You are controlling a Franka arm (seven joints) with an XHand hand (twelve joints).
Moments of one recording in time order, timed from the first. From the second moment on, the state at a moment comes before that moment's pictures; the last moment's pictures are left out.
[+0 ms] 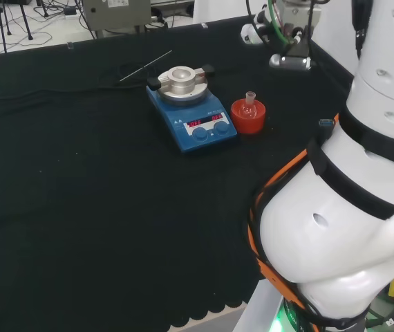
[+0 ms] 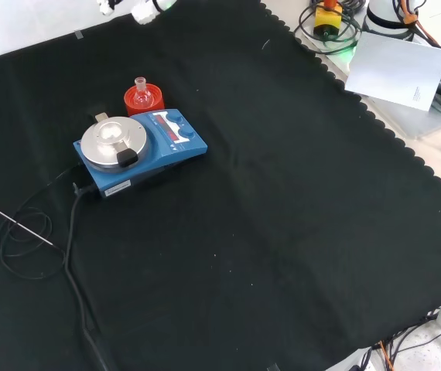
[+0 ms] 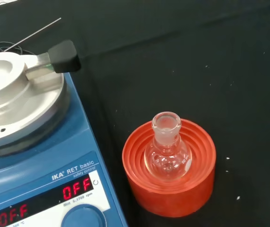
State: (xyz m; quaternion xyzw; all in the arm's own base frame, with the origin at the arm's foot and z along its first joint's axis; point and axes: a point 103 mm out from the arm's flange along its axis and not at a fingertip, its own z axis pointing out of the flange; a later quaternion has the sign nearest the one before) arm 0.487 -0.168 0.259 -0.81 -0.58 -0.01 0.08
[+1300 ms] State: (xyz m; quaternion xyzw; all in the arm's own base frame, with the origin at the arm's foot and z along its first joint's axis) arm 0.500 -0.217 0.134 -0.82 -0.56 -0.08 0.10
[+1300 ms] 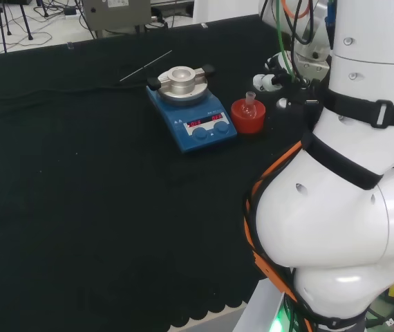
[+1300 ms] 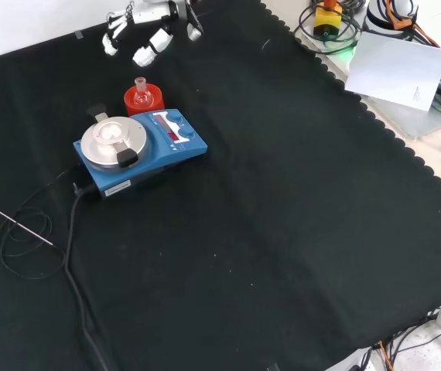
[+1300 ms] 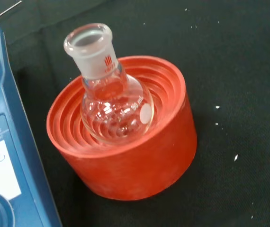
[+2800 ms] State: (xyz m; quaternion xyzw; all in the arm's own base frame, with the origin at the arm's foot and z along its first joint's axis) arm 0.499 -0.208 0.085 -0.80 -0.58 -0.13 0.09
